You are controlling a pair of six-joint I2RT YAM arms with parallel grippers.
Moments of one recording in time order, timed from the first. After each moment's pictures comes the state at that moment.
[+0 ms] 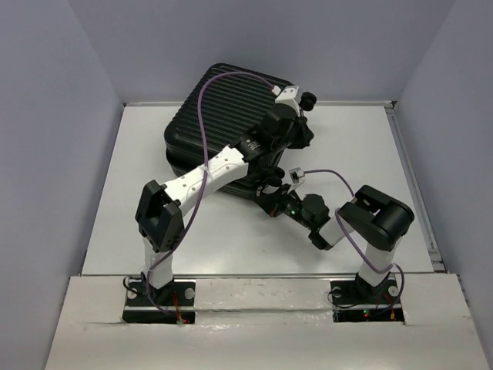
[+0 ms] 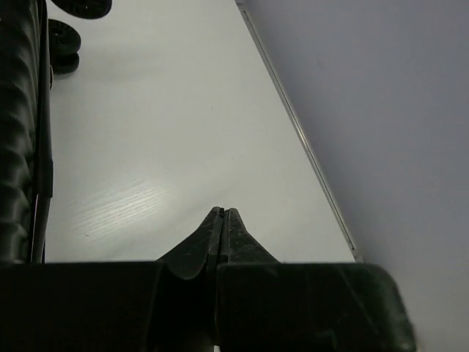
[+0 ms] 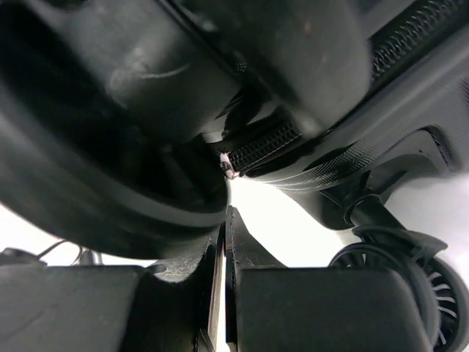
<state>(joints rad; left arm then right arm) -0.88 1.87 1.76 -0.20 -0.12 -0.65 0.73 1.81 0.40 1.41 -0.18 0.74</state>
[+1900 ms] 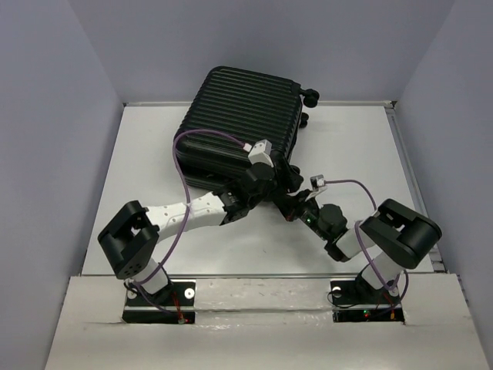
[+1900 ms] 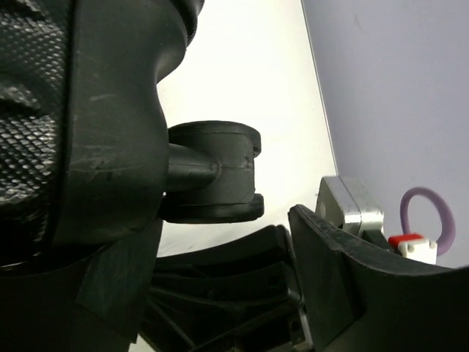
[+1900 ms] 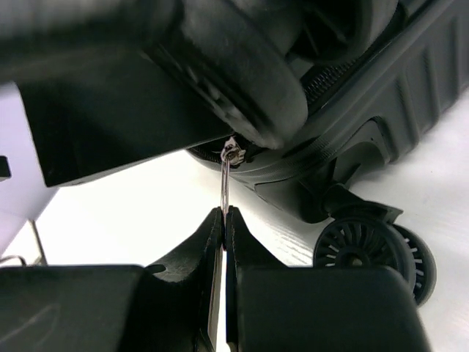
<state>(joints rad) -0.97 1.55 1.00 0.19 -0.25 -0.92 0.71 1.59 0.20 1.38 -0.03 0.61</state>
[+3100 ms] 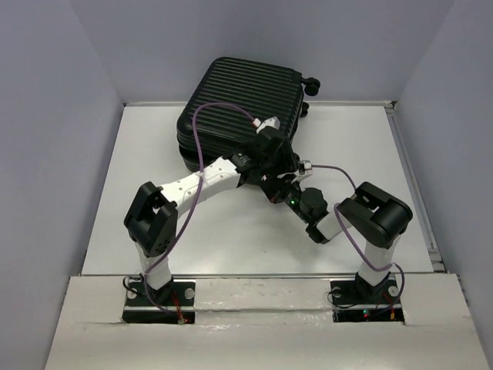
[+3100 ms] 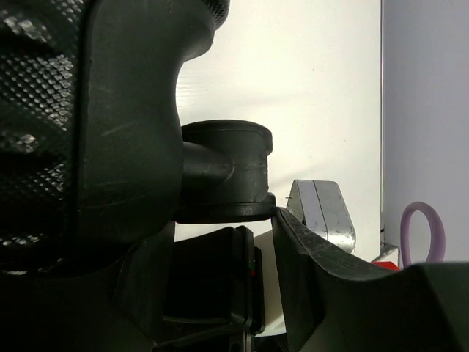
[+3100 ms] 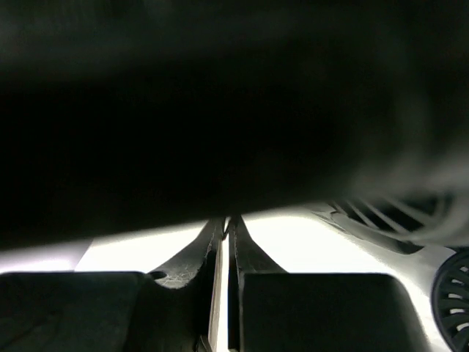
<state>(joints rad) -0.84 1.79 1.48 -0.30 -0.06 -0.90 0.71 1.84 0.48 1.40 0.01 0.76</state>
